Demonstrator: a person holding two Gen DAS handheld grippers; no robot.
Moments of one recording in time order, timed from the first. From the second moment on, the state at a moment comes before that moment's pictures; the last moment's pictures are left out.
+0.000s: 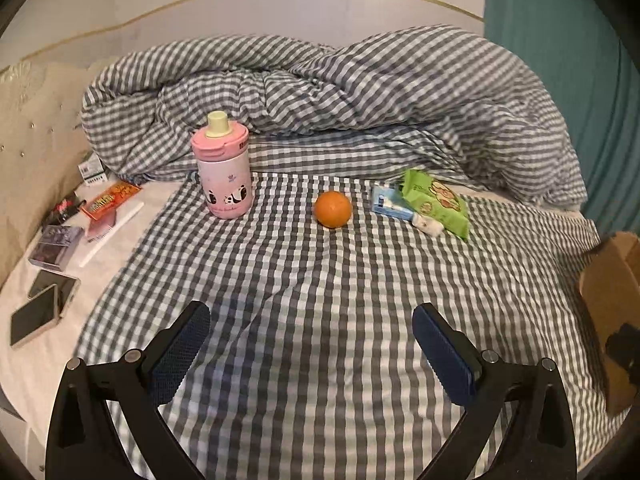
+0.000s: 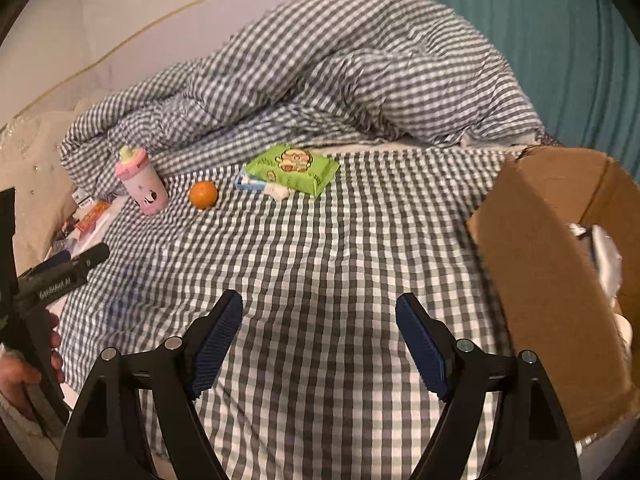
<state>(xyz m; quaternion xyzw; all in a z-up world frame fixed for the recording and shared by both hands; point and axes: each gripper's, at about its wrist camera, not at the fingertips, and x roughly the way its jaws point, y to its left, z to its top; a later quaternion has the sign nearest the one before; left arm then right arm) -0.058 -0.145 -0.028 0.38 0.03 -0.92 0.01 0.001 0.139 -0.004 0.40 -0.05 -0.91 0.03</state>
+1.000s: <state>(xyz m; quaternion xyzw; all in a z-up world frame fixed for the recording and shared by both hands) -0.284 -0.115 -0.137 0.44 0.06 -0.89 -0.01 -0.260 0.069 -0.061 0.43 0.11 -0.88 0.18</state>
